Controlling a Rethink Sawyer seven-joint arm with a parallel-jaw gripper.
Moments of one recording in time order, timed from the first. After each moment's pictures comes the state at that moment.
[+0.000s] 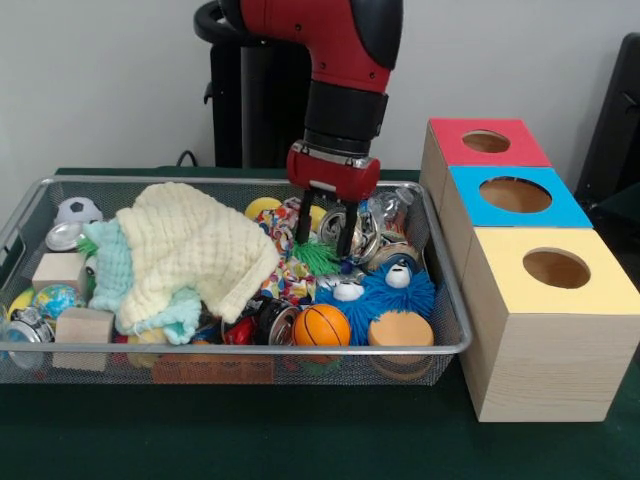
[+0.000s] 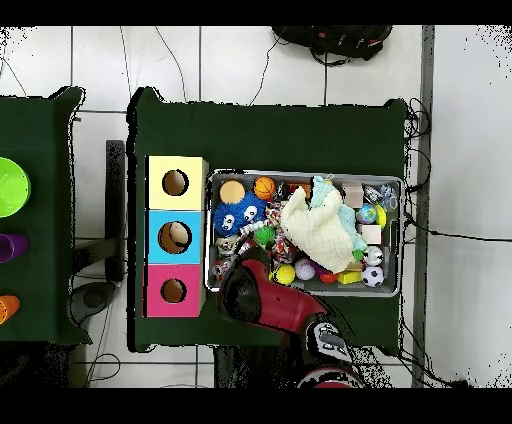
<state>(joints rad) -0.17 -0.52 -0.10 2.03 0.05 -0.27 2.02</state>
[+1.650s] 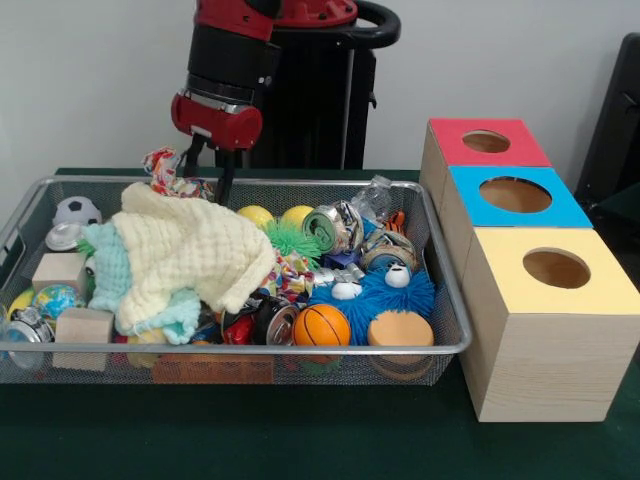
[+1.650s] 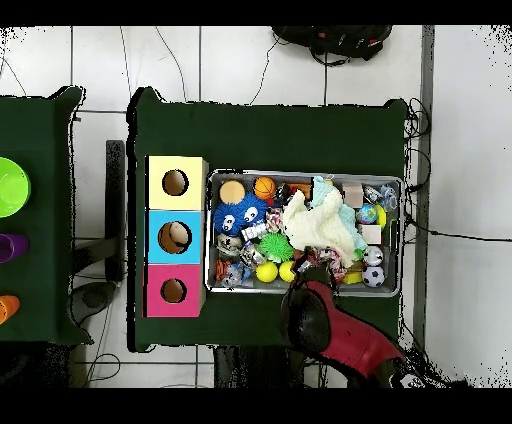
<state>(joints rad) -0.47 -0.66 -0.11 2.12 -0.09 -0.27 2.02</state>
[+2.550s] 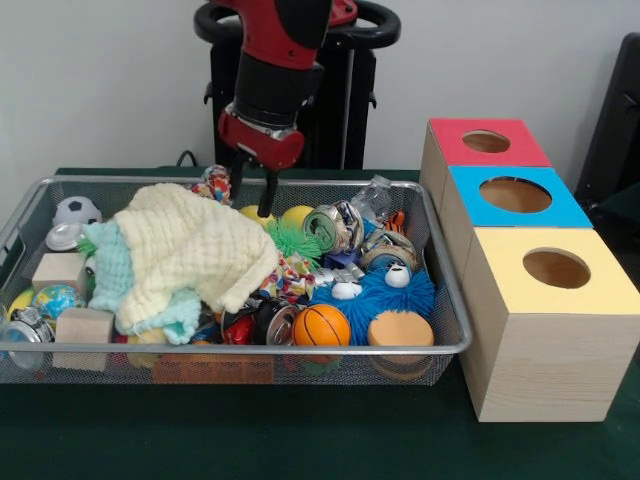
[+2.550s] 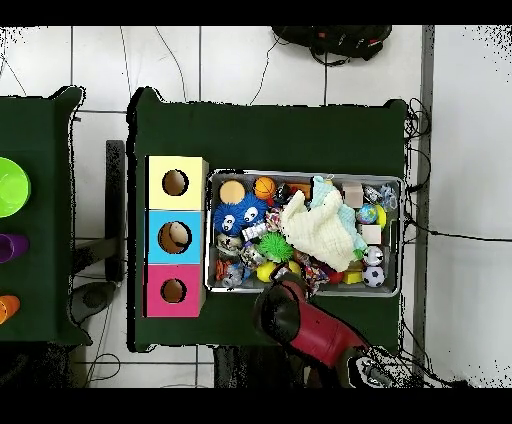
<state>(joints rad) -0.28 -0.55 -0.20 2.11 0.08 -0.16 2.02</state>
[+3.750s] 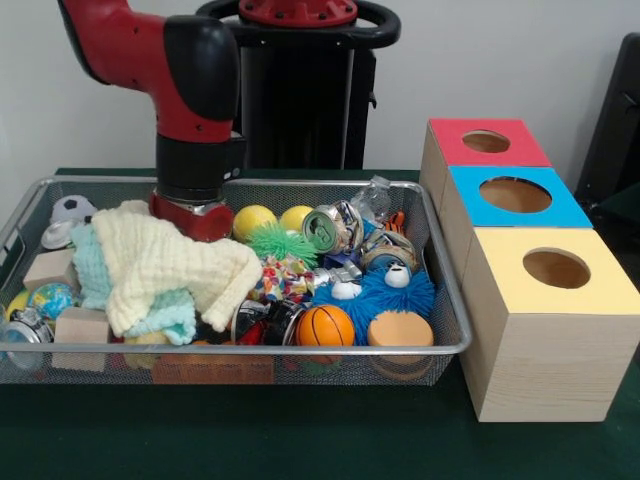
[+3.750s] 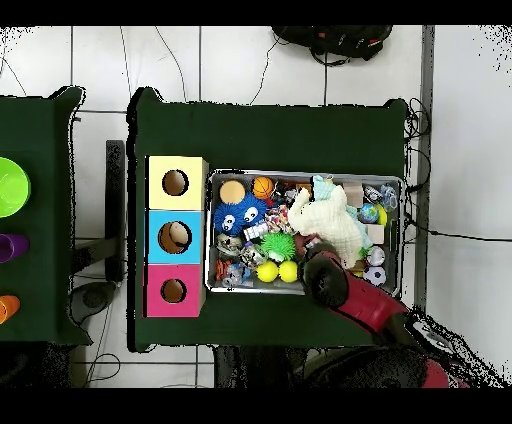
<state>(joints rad) -0.61 -0.38 0.02 1.87 -0.11 -0.16 2.02</state>
